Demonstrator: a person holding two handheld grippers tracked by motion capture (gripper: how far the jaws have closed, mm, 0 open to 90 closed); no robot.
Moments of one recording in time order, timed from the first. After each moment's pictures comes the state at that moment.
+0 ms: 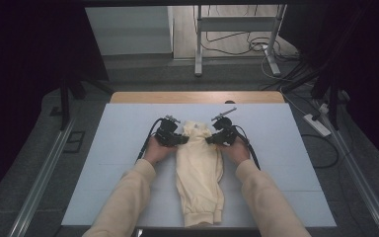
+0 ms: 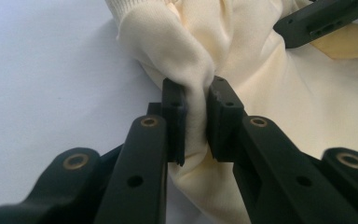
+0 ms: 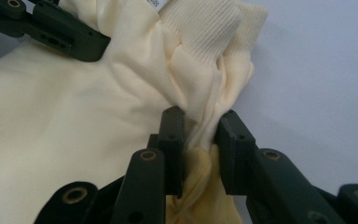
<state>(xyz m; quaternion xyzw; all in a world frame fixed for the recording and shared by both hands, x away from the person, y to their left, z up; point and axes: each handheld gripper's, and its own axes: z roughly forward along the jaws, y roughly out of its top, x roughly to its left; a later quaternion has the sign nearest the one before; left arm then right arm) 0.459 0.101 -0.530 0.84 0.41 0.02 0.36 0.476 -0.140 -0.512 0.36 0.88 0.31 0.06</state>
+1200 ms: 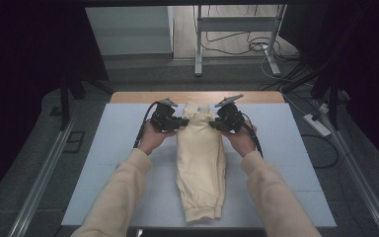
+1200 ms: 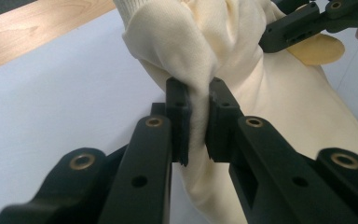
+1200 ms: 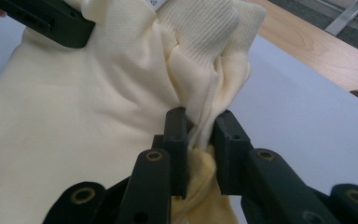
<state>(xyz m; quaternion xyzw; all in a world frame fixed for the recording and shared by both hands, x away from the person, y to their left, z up) 0.453 0.108 -0.453 0.83 0.37 0.07 0.41 0.466 -0.143 -0.440 0.32 0.87 0.34 0.15</state>
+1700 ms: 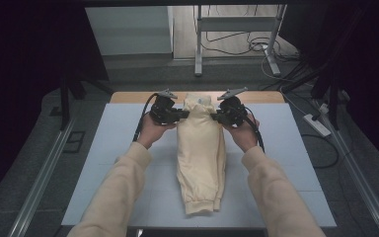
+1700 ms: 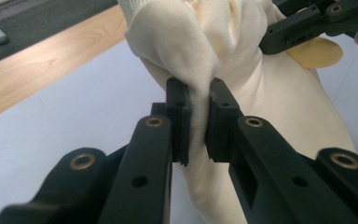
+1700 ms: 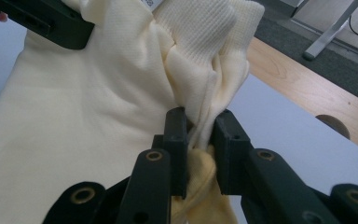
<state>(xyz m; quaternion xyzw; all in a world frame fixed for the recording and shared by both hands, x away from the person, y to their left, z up) 0.457 0.109 -0.426 0.83 0.35 0.09 0.42 0.468 -0.146 -0.415 0.32 0.86 0.37 0.18</state>
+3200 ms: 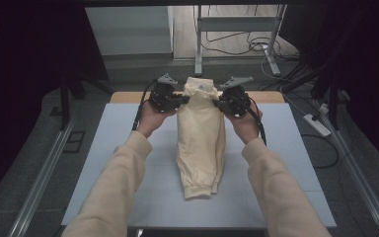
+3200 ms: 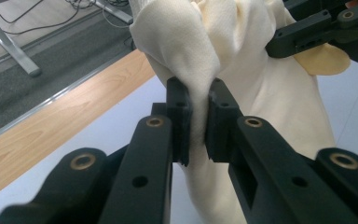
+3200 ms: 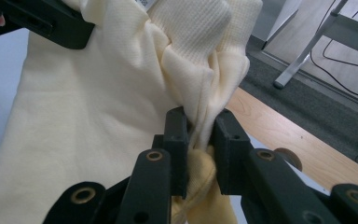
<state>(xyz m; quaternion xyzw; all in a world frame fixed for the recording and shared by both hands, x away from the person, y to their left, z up) 0.464 0.108 -0.382 0.82 0.34 0.15 0.43 0.468 -0.145 -0.377 0.31 0.83 0.39 0.24</state>
